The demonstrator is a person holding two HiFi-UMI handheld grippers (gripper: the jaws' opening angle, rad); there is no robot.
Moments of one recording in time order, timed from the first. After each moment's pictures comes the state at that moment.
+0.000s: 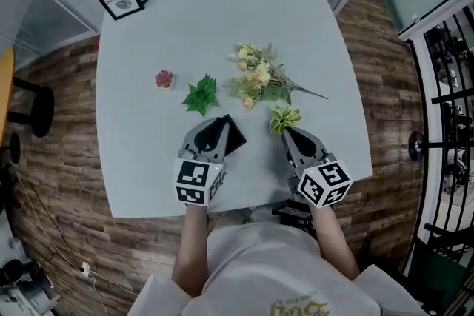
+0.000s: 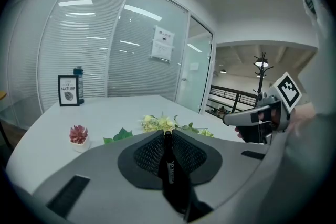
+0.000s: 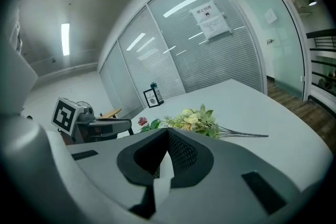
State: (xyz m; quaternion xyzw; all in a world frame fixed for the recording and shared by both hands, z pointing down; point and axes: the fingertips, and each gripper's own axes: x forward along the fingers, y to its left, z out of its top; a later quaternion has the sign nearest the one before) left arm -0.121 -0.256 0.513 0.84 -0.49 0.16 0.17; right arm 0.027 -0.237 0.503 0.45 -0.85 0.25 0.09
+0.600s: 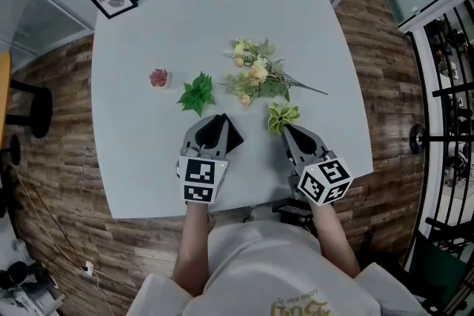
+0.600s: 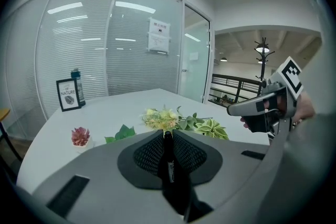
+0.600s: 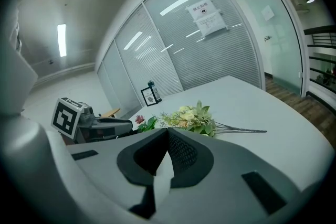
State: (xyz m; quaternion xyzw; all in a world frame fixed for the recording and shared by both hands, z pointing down) left arm -0.116 -0.263 0.533 0.83 -0.49 0.23 0.14; right arm 0.035 -0.242 0.517 0.45 -0.85 0.27 0.10
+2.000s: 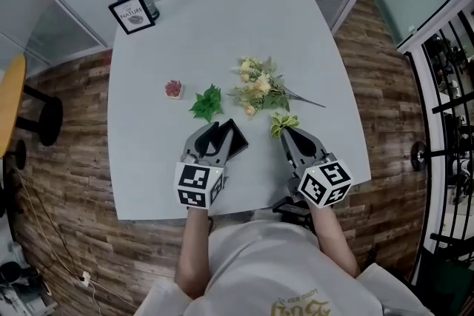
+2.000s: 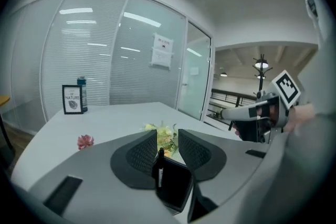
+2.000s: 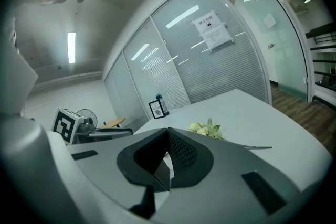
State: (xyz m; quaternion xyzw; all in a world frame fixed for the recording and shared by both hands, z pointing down) left arm -0.124 -0.241 0.478 0.84 -0.50 0.15 0.14; right arm 0.022 -0.232 0.456 0.44 -0.87 0.23 0.04
